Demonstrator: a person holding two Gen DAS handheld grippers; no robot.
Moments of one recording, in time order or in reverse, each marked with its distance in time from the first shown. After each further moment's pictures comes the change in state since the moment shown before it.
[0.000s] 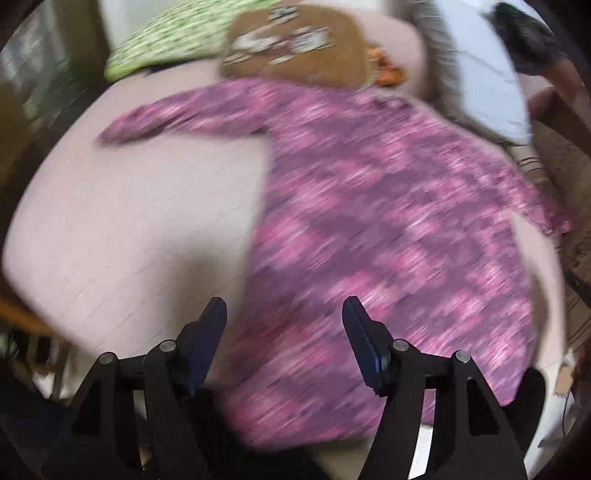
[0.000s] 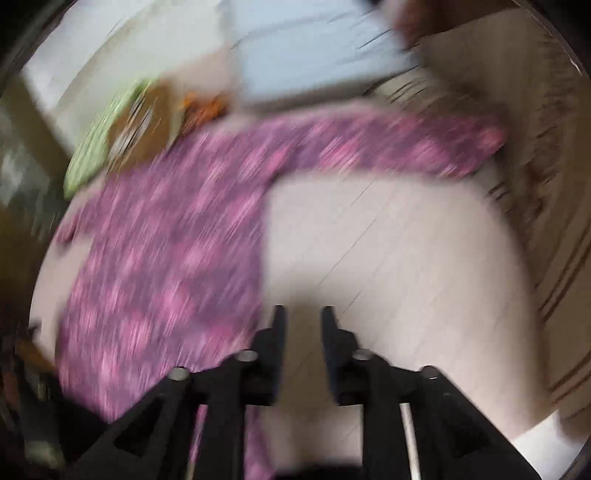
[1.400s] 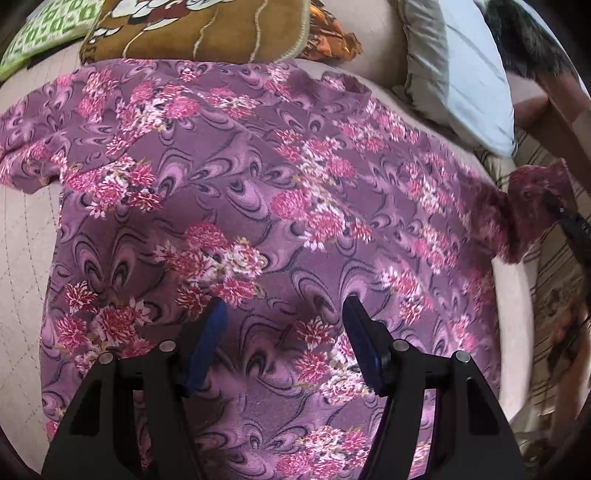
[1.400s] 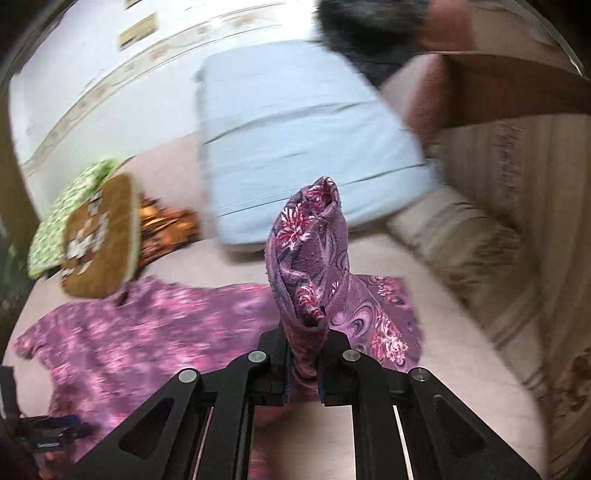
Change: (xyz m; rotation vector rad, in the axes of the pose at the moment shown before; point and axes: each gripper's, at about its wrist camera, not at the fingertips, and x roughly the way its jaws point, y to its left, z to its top) left arm 0.145 -0.065 0.102 -0.016 0.103 -0.251; right arm 0.075 0.079 0.154 -0.032 -0.279 -0.059
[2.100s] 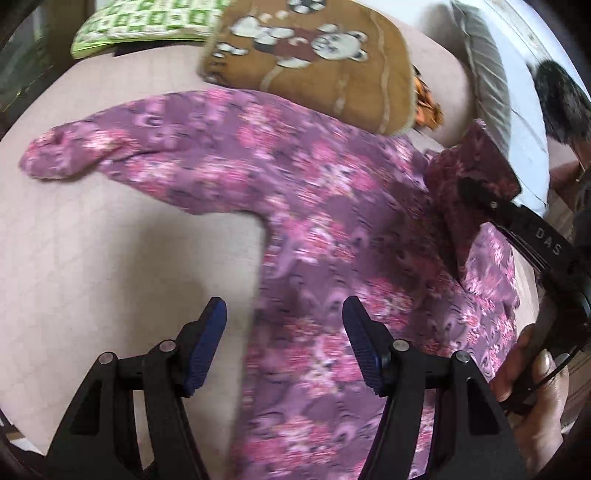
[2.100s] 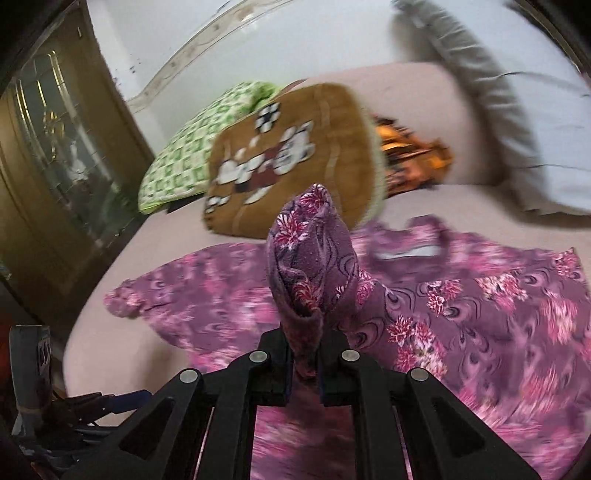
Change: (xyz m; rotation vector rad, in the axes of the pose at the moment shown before) left arm -0.073 0.126 0.013 -0.136 -0.098 0.131; right arm 0.066 0.279 -0.043 -0.138 0.174 0.460
